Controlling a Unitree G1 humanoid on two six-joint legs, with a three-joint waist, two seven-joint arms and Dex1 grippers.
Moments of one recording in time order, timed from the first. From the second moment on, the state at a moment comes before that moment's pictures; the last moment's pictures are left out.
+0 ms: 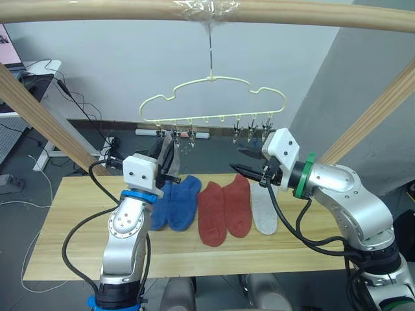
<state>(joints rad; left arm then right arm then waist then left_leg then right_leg) -0.06 0.19 0.07 -0.35 -0.15 0.06 -0.22 -0.45 -0.49 0.15 -0.56 0.30 0.76 0.67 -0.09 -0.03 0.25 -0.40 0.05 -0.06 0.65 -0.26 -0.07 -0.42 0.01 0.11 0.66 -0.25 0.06</state>
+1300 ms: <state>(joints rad) -0.25 0.14 0.05 -0.19 -0.12 0.06 -0.14 -0.46 -0.50 0.15 -0.56 0.34 0.75 0.66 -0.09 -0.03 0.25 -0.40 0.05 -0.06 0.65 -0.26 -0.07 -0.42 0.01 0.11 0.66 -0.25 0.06</state>
